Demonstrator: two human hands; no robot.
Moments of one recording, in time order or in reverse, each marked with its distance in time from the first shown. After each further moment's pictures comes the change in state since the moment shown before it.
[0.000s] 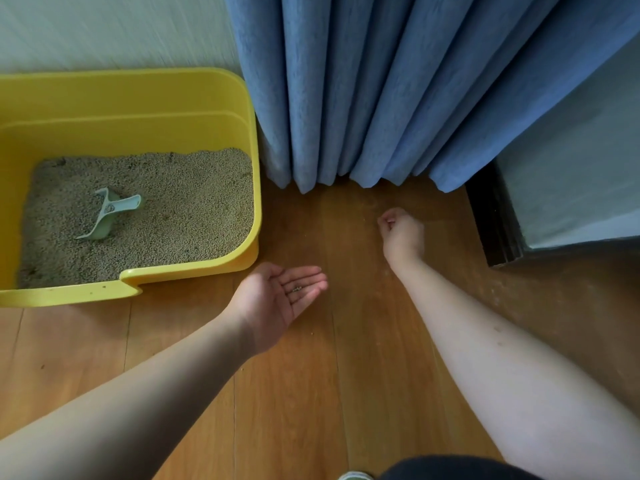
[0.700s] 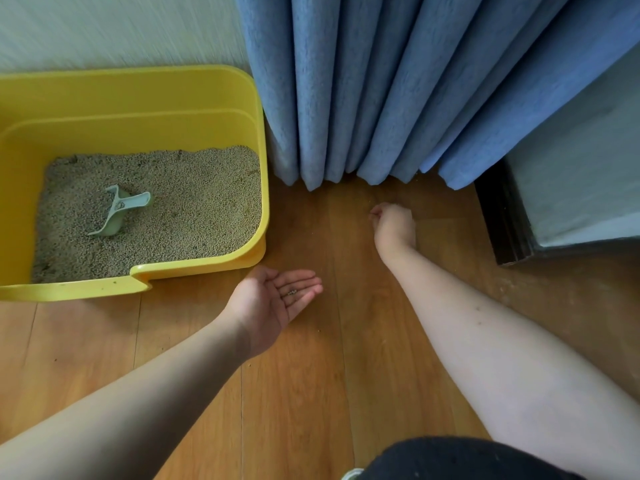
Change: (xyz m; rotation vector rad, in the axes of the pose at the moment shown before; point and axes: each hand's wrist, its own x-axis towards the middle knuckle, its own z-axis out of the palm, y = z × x) left_hand -0.004 0.000 -0.015 0.001 0.056 0.026; right_hand 0.016 -0.018 0.023 -0.138 -0.096 -0.014
